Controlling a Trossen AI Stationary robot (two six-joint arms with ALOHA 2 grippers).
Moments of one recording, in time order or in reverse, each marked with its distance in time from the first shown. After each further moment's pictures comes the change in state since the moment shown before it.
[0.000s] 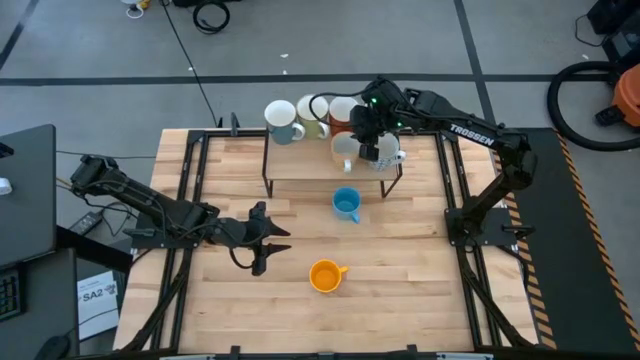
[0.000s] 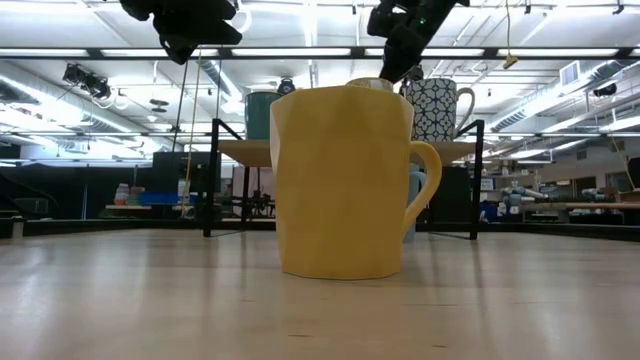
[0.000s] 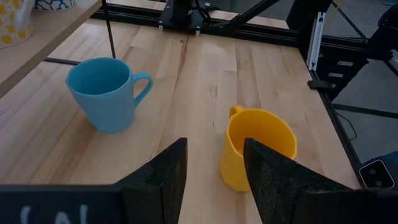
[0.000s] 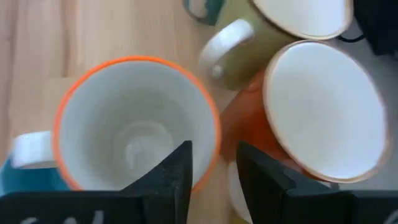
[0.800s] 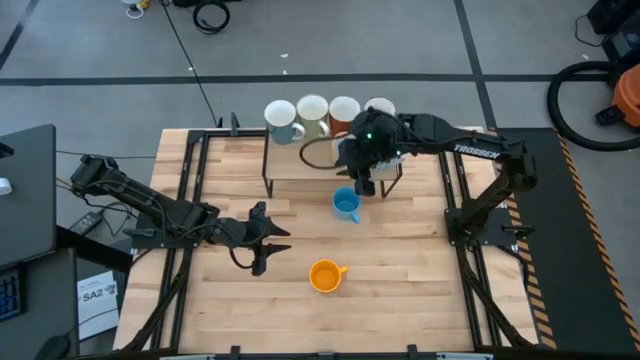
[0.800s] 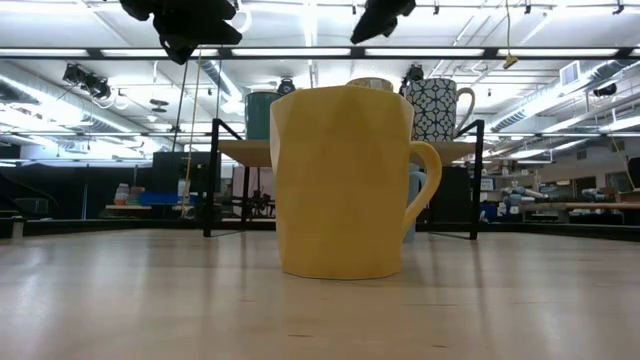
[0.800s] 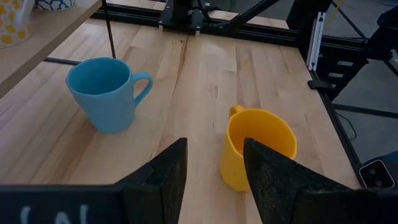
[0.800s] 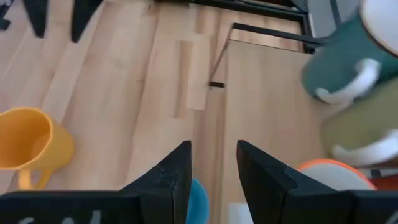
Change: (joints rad) left arm 0.000 0.000 0.000 0.000 0.000 0.000; right arm 0.295 -0.002 0.083 -0.027 -0.056 0.132
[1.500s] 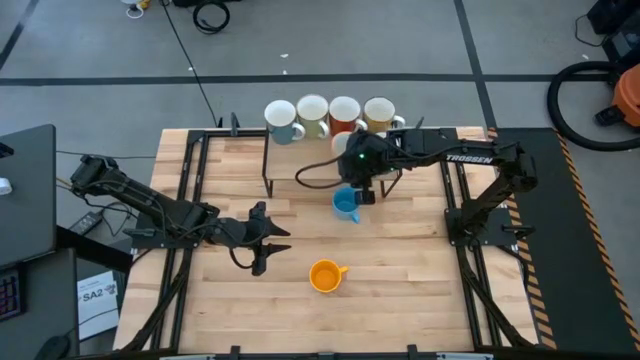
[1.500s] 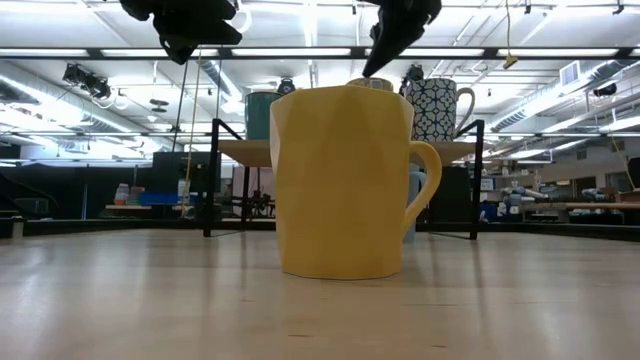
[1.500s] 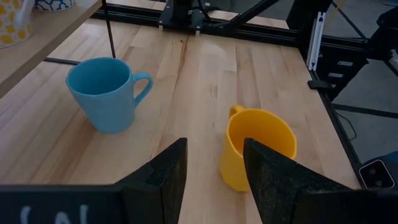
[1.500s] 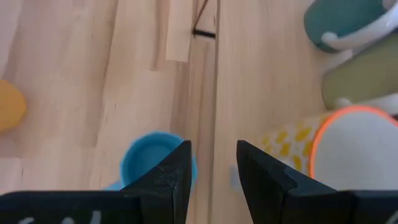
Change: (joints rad) left arm 0.000 0.000 0.000 0.000 0.000 0.000; right arm 0.064 0.002 -0.134 0.001 0.202 0.000
